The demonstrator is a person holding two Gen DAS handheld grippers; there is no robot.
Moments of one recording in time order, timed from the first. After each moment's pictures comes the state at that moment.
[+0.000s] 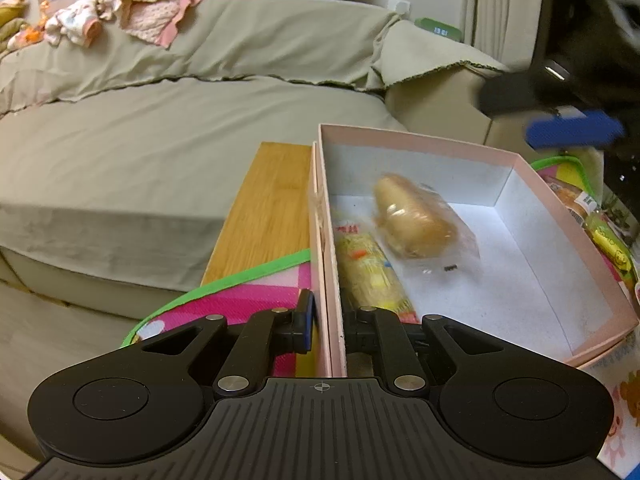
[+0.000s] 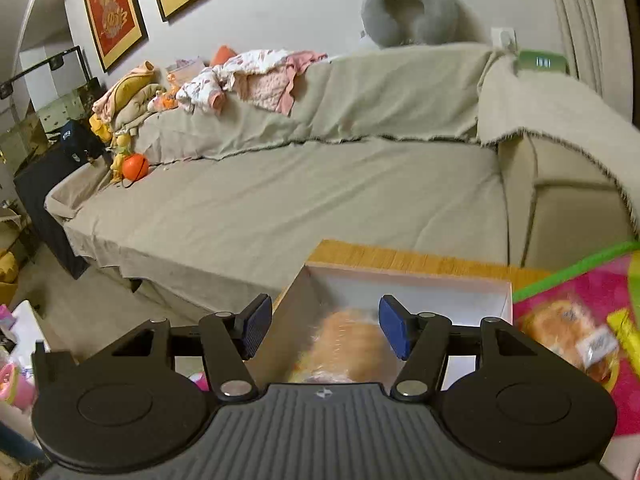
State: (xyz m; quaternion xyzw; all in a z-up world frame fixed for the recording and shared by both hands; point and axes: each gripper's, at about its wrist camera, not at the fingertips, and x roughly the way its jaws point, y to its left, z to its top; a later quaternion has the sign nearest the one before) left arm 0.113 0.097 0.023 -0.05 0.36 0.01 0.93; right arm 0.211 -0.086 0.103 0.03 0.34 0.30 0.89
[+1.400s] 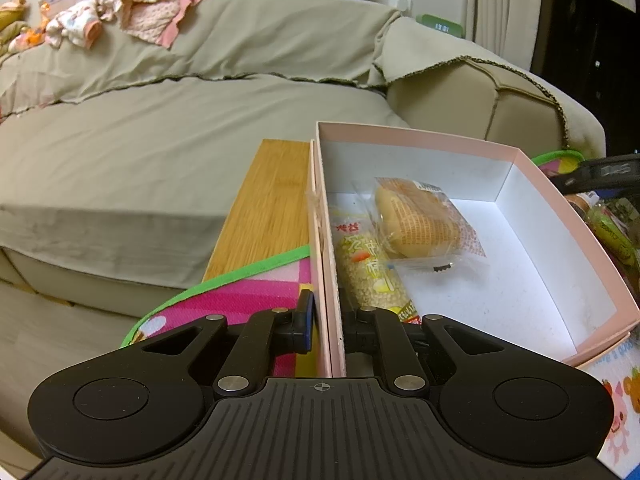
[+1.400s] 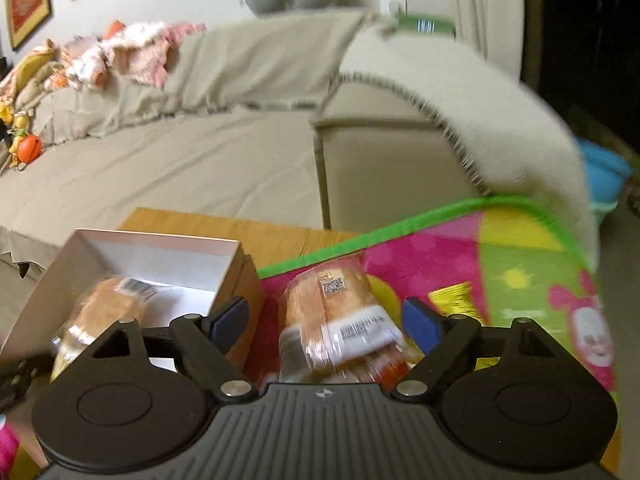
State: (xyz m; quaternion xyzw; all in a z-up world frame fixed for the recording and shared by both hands) left arm 0.108 0.096 0.021 -0.05 0.36 0.01 0.93; right arm 0.275 -0.186 0.043 -0.02 0.38 0.16 0.91
